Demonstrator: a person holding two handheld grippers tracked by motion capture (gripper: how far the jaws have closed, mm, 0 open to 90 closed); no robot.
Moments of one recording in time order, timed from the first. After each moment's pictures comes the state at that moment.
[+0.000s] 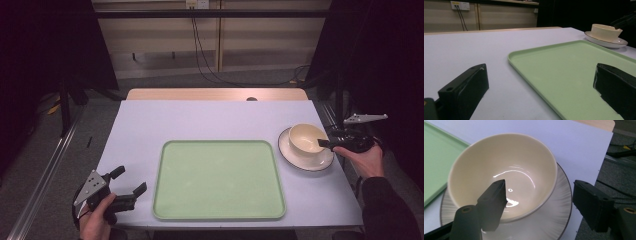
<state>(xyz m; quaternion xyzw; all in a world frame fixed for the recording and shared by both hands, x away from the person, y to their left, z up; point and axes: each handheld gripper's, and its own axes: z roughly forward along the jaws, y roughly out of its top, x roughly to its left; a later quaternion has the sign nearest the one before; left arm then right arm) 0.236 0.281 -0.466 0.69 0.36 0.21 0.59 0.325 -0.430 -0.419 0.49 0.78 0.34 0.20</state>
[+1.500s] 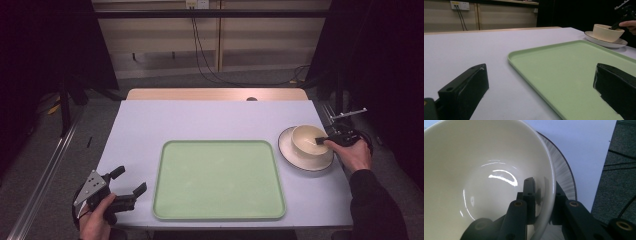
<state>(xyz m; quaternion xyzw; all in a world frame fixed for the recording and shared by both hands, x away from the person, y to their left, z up) 0.236 0.281 -0.466 0.70 0.36 0.21 0.58 0.362 -0.425 -0.443 0.57 0.77 0.26 0.13</state>
